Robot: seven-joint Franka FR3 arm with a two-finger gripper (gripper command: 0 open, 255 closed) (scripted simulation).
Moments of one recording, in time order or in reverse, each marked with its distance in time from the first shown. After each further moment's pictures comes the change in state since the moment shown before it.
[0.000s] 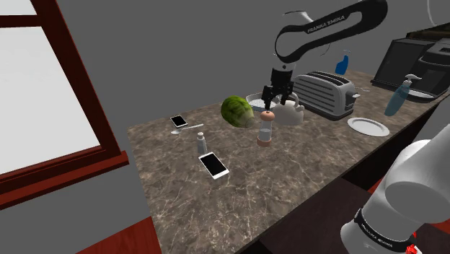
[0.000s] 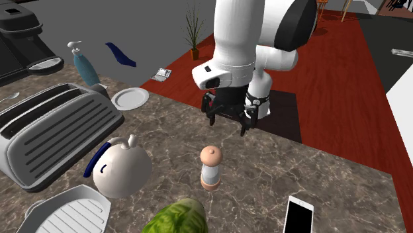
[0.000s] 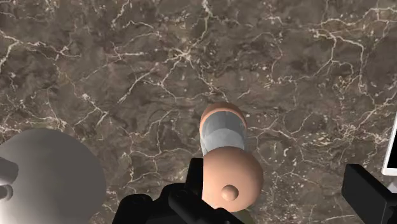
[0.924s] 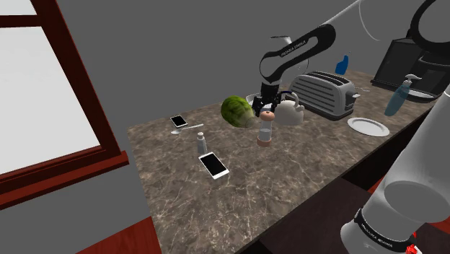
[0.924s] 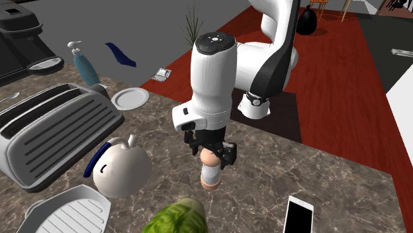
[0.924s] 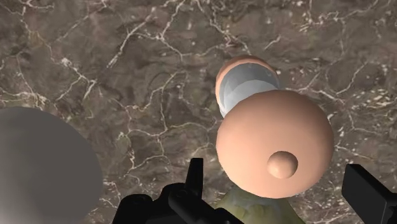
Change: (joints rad) arm -0.017 0.272 -0.026 0.086 0.029 0.216 0.002
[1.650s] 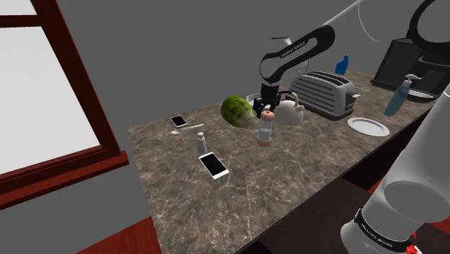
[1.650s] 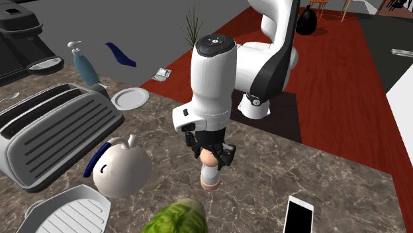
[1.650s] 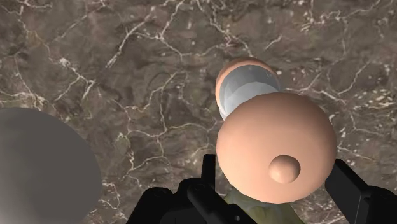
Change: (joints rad) arm 0.000 0.004 0.000 -0.006 0.001 0.012 -0.001
